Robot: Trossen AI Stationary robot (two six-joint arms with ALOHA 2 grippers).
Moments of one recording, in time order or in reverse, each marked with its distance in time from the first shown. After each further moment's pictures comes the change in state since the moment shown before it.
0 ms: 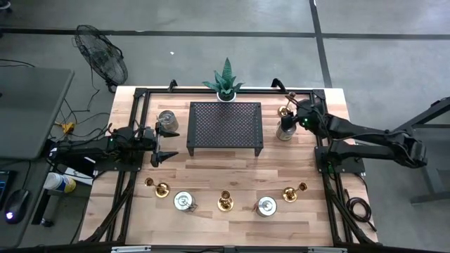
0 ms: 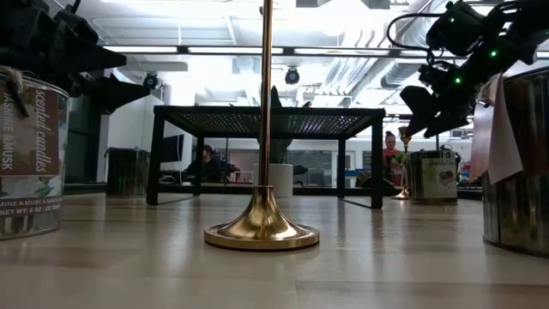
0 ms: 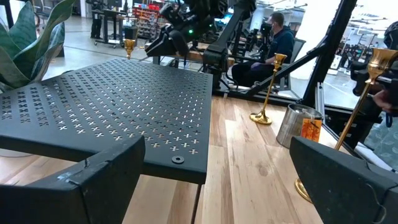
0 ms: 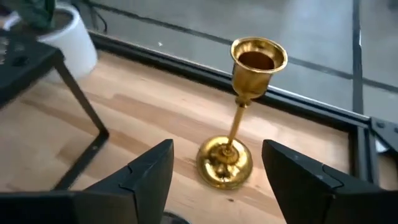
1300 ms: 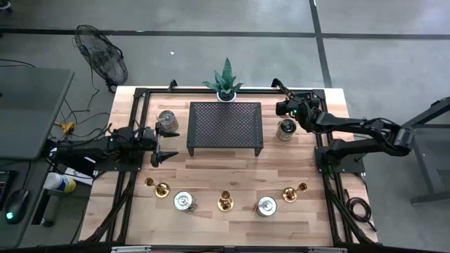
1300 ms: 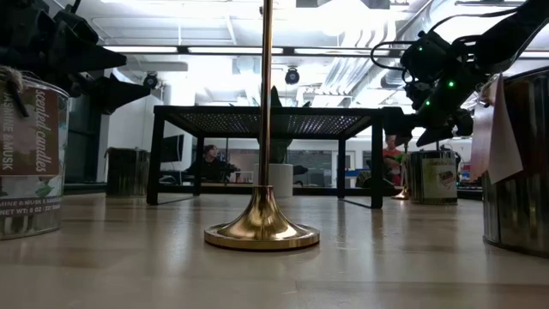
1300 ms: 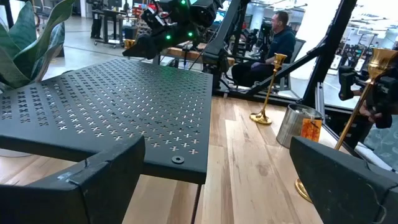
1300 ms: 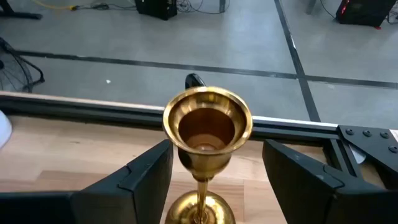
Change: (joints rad) left arm 0.000 0.000 0.000 0.000 0.000 0.000; right arm -0.126 0.322 0.000 0.383 0.160 0.051
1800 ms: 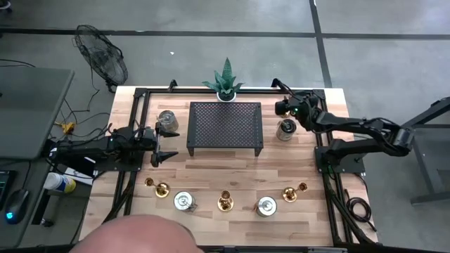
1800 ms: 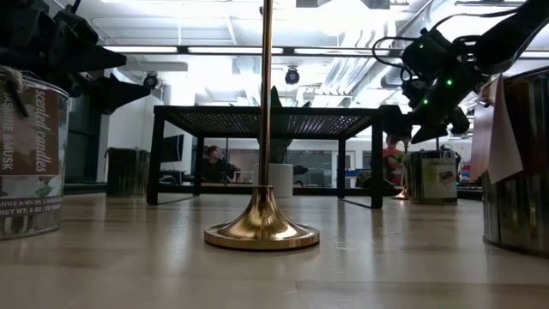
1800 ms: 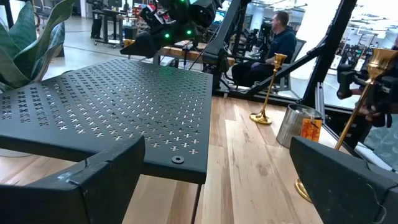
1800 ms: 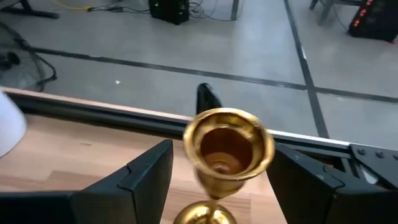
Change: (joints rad) left arm 0.000 0.000 0.000 0.000 0.000 0.000; right arm -0.026 0.008 0.000 0.061 -0.050 -0.092
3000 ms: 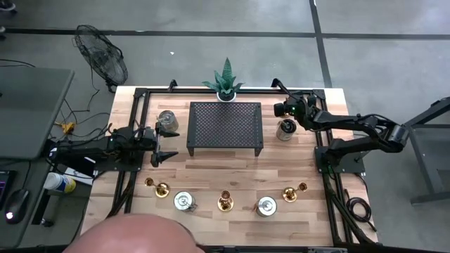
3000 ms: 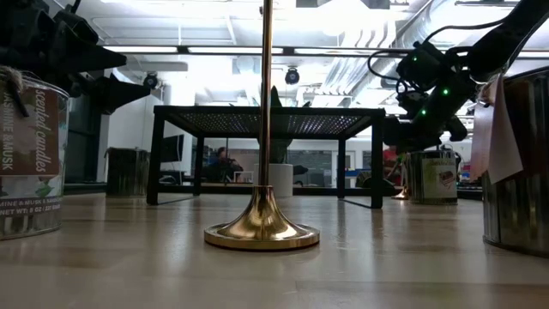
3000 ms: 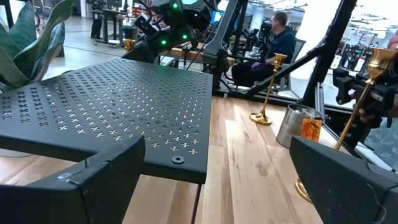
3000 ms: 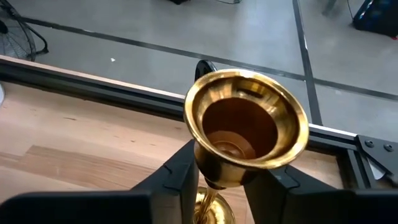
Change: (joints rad) left arm 0.000 0.000 0.000 0.000 0.000 0.000; right arm -0.033 0.076 0.000 0.012 -0.054 -0.048
